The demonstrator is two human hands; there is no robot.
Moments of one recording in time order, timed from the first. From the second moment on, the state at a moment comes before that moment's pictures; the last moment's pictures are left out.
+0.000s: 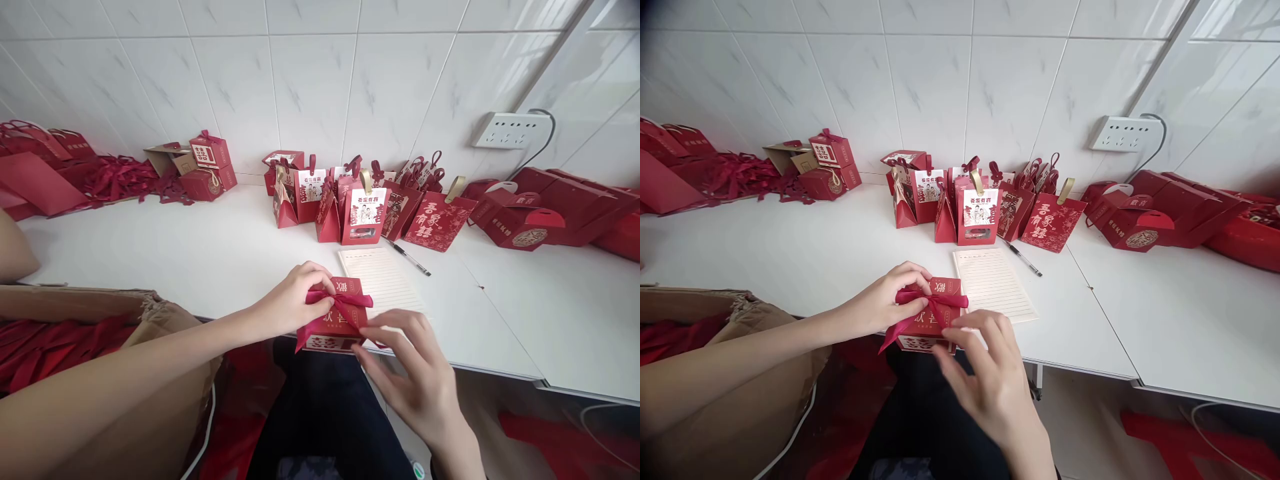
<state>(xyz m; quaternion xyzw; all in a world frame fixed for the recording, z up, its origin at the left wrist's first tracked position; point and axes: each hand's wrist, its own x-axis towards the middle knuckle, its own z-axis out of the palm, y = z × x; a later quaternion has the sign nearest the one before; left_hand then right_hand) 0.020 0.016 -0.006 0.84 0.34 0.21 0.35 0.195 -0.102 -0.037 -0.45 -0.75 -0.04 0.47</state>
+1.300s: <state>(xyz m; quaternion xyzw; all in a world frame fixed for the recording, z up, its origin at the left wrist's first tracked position) 0.018 0.026 -0.008 0.81 0.36 0.18 0.43 0.119 -0.077 -0.064 -0.49 -0.73 -0.11 0.47</state>
